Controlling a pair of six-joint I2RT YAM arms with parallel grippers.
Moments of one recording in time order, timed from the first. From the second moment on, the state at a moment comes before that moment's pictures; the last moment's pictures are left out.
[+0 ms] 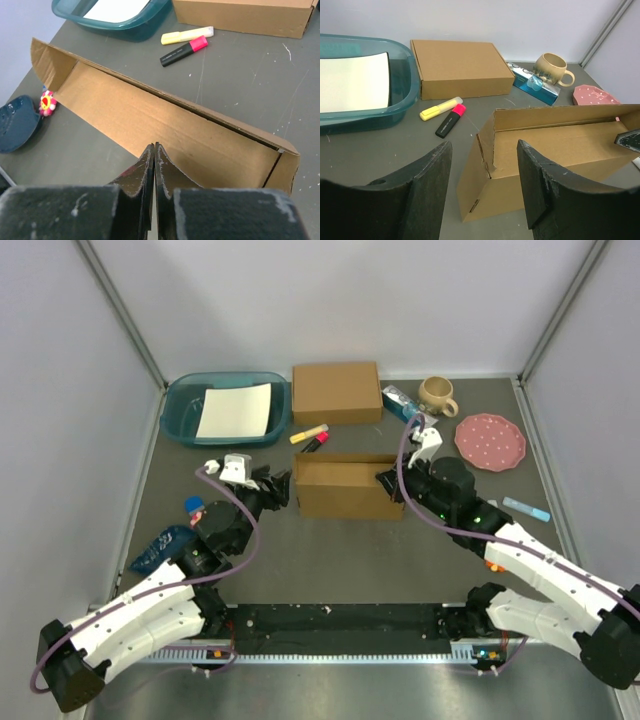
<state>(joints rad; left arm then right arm) -0.80 0.69 0.48 0.29 -0.46 -0.24 0.68 0.95 0.70 0.01 0.01 0.36</state>
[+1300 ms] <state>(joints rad) -0.80 0.81 0.57 0.14 -0.46 -0.30 0.69 1.04 0.67 0.09 0.08 0.39</state>
